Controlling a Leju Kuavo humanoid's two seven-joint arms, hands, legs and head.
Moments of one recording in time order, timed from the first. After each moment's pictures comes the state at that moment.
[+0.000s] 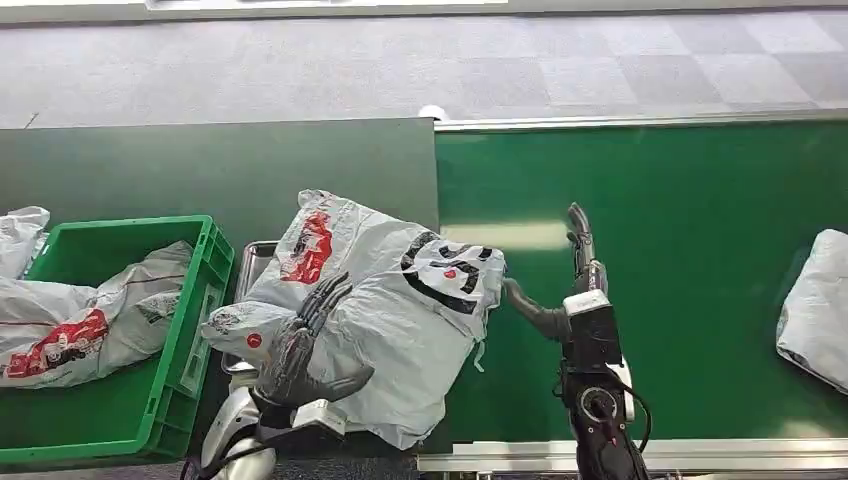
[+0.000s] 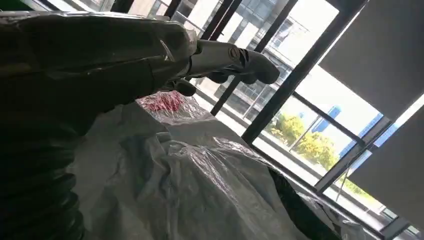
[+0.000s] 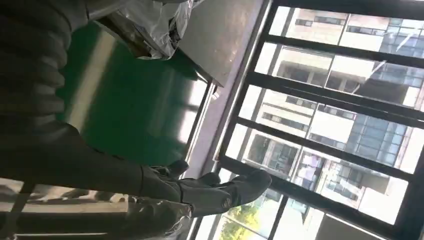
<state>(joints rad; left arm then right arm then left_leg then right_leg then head) -0.06 -0.07 -0.25 -1.40 -0.75 0.22 -0.54 -0.21 0.09 0.16 -1.21 0.37 -0.16 -0.53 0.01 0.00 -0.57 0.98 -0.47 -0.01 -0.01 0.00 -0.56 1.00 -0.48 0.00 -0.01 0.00</state>
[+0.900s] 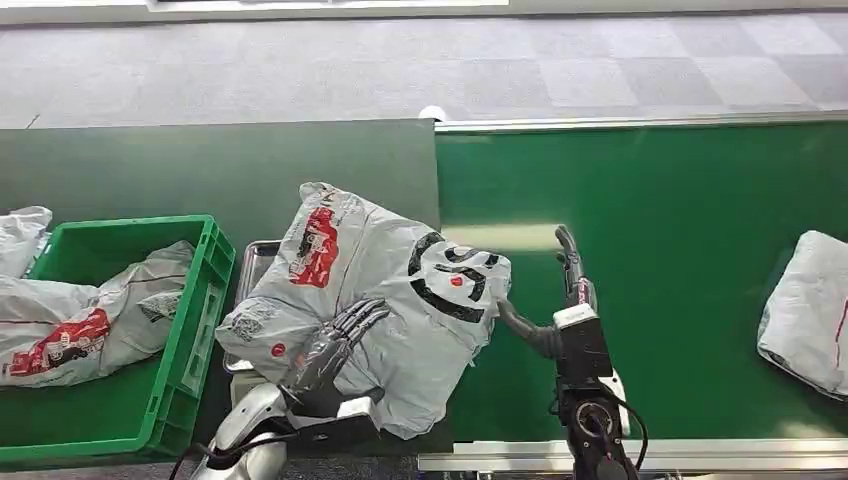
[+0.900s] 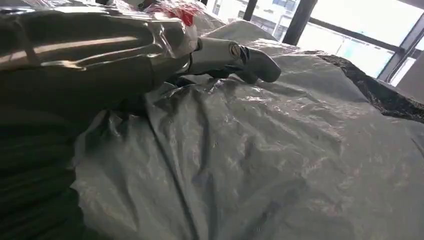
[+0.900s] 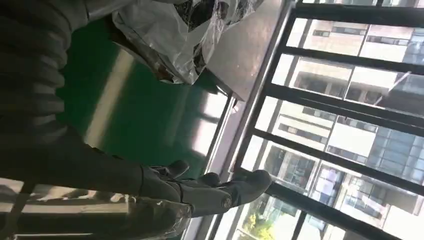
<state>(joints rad) -0.13 -0.05 -0.30 -1.26 -0.94 0.05 -0.39 -0.17 0.11 0.14 -1.18 0.40 -0.11 -0.53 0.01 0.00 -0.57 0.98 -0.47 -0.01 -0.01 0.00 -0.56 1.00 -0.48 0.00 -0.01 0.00</state>
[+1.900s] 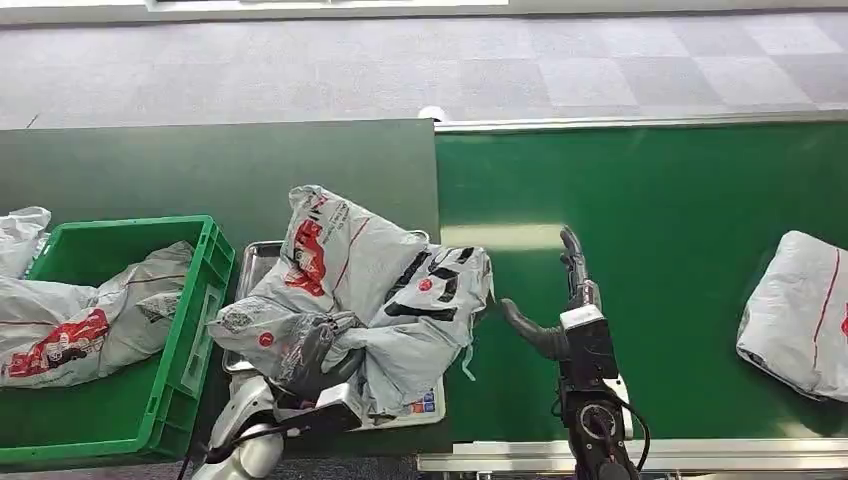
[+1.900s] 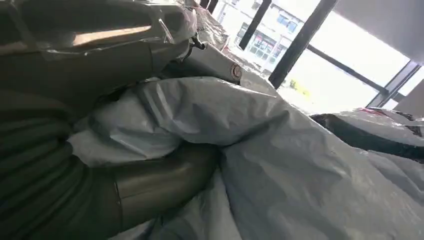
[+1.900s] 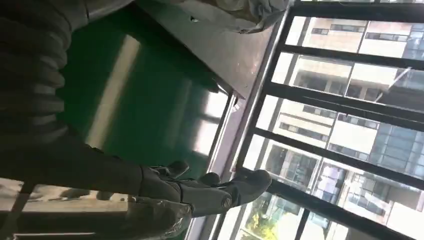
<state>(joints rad) -0.14 -0.06 -0.25 -1.27 -0.80 0.15 -0.49 -0.16 0.12 0.11 -1.20 0.39 -0.09 -0.53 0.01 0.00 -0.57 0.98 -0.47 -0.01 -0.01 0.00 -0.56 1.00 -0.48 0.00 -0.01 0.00</state>
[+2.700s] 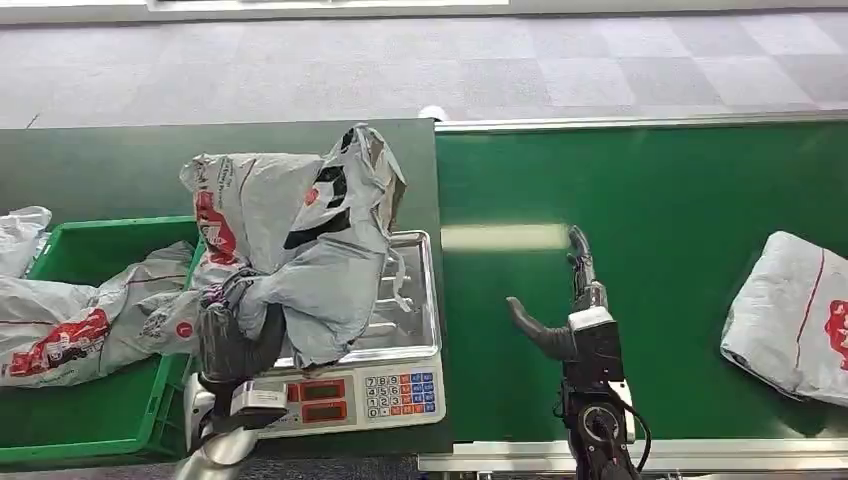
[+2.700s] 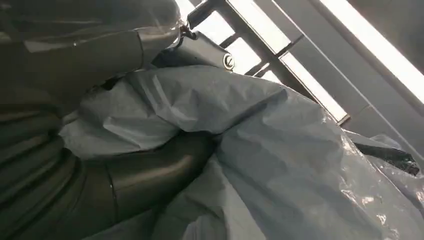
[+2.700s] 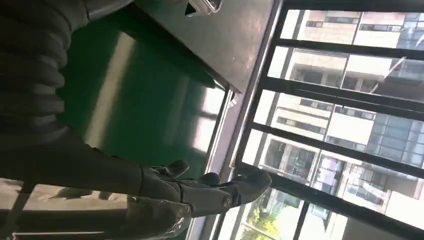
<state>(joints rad) -0.12 -0.07 -0.19 -1.46 -0.51 0.57 -0.69 -0.15 0.13 0.10 -1.22 0.37 -0.10 -0.54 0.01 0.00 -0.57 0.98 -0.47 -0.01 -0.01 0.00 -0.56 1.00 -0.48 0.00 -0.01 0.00</state>
